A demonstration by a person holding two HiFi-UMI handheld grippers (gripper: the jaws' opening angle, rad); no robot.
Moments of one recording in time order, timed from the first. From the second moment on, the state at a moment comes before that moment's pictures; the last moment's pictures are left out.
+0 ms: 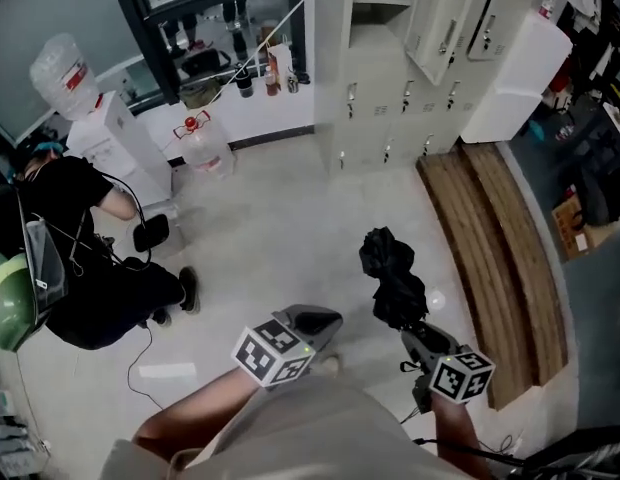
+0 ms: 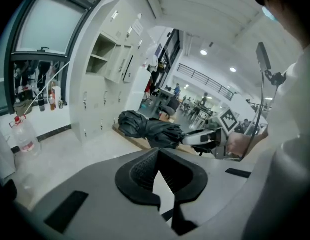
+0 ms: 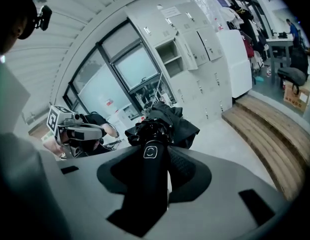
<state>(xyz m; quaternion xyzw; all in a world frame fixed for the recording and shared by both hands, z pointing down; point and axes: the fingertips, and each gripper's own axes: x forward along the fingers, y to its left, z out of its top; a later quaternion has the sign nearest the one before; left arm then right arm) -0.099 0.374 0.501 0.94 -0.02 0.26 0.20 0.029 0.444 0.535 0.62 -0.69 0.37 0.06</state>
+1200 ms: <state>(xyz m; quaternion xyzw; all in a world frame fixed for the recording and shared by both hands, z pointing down) -0.031 0.055 0.467 0.95 0.05 0.23 0.19 0.173 0.081 0.455 0.71 -0.64 0.27 0.04</state>
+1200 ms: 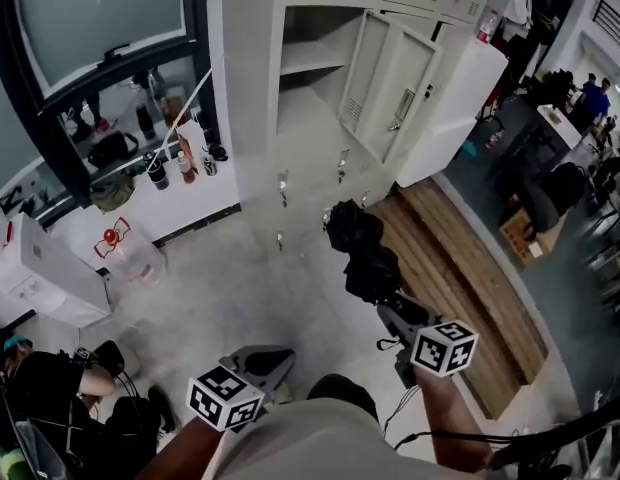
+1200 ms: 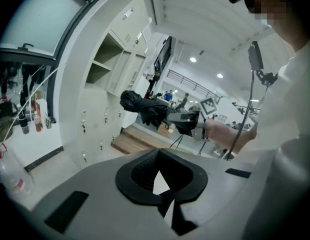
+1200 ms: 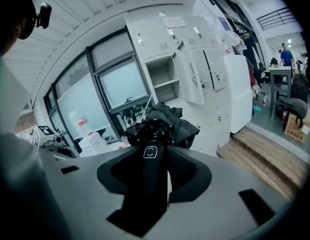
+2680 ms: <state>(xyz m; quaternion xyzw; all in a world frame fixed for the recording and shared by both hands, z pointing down) 0.151 -0.264 0.436 0.95 -0.13 0.19 0.20 0.403 -0.446 0.447 0.66 -0.72 0.17 0.11</state>
